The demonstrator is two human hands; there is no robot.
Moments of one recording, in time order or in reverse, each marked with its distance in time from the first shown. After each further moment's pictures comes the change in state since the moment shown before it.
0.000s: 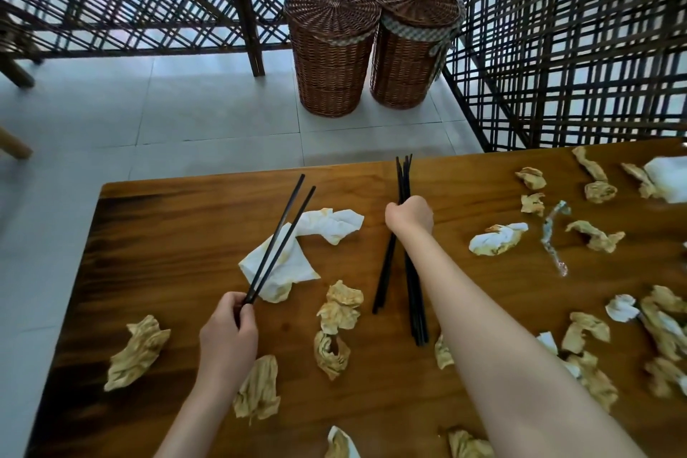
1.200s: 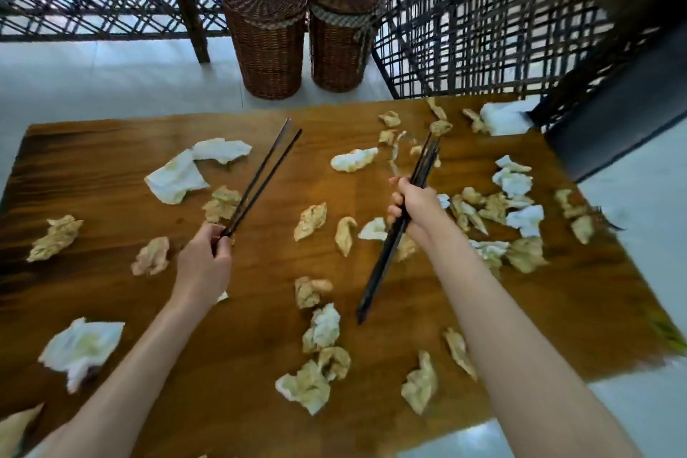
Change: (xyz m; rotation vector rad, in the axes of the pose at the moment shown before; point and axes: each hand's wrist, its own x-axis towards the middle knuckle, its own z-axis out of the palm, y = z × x) left_hand -0.180 0.071 0.060 0.072 -0.002 0.205; right_hand -0.127 0.193 -0.240 0.909 -0.289 0.138
